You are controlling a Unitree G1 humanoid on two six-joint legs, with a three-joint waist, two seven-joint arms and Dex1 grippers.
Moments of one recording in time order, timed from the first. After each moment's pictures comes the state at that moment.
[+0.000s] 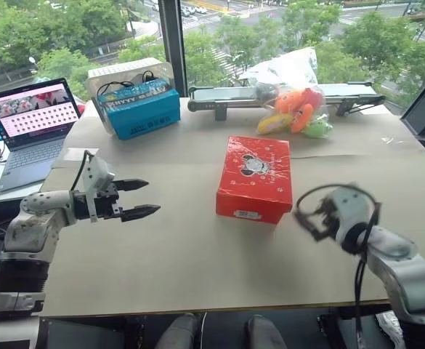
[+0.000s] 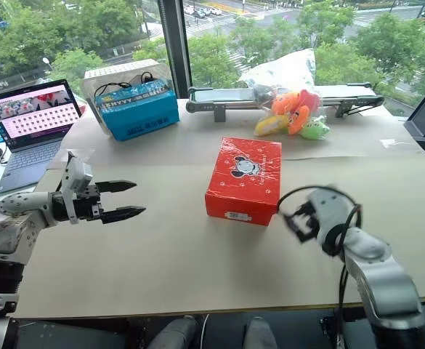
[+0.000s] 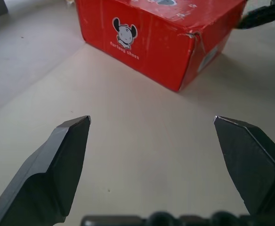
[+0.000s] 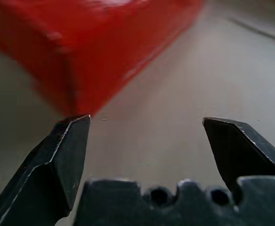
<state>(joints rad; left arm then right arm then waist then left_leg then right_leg) -0.43 0.79 0.08 0.16 -0.45 0.35 -1.24 -0.06 -0.72 -0.12 -0.60 0.38 0.93 0.52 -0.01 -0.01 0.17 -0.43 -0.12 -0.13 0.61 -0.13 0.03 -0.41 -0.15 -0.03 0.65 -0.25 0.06</state>
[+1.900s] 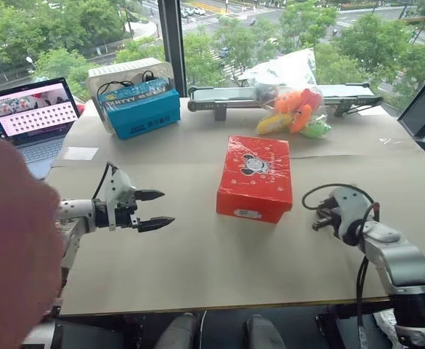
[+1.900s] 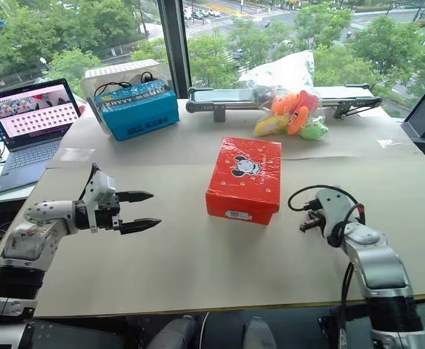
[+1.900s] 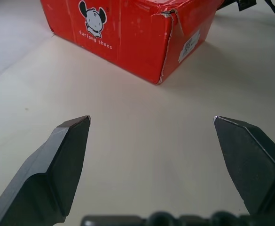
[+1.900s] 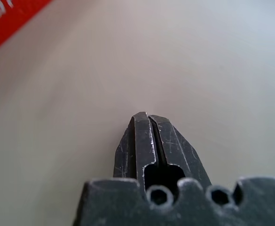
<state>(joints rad) -0.41 0.70 0.03 0.13 -0.39 0.33 -1.20 -0.29 -0.62 -0.09 -0.08 0.20 0.74 0.40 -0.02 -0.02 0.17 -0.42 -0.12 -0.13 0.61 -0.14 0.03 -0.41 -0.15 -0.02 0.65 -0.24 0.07</state>
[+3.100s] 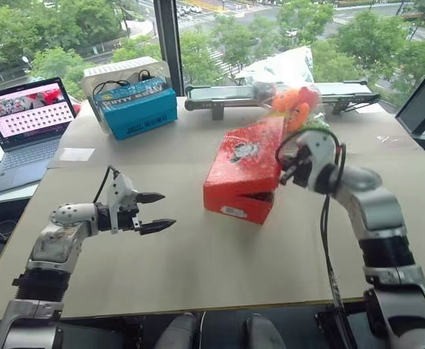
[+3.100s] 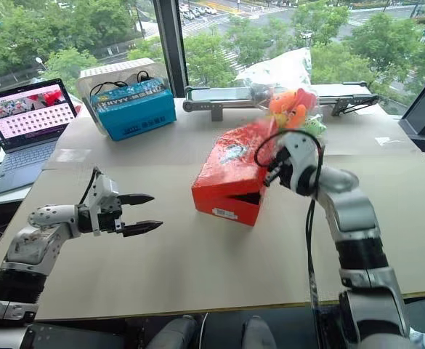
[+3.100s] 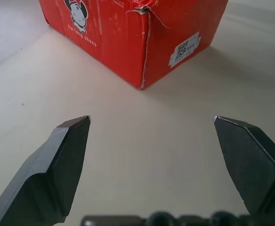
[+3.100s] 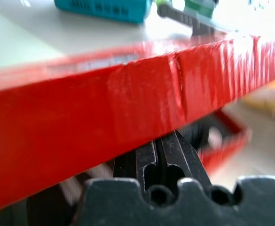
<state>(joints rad) -0.38 0.69 0.02 0.12 -0.39 0.30 -1.16 -0.81 -0.55 0.03 0.12 0.24 0.53 0.72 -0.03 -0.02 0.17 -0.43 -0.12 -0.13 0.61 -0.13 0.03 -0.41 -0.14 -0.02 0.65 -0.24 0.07</state>
